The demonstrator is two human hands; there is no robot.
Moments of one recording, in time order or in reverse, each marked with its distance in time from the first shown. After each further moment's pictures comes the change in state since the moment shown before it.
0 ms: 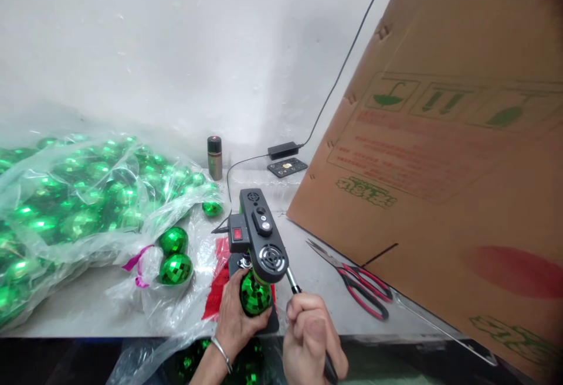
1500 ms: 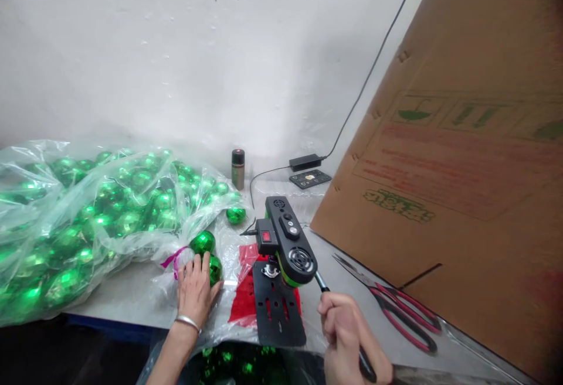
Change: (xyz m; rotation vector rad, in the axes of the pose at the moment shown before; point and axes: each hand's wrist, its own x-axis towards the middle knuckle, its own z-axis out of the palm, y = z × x) left_hand 0.063 -0.015 -0.152 1.065 0.077 0.174; right_hand 0.017 -0.012 -0.009 -0.066 -0.095 0.065
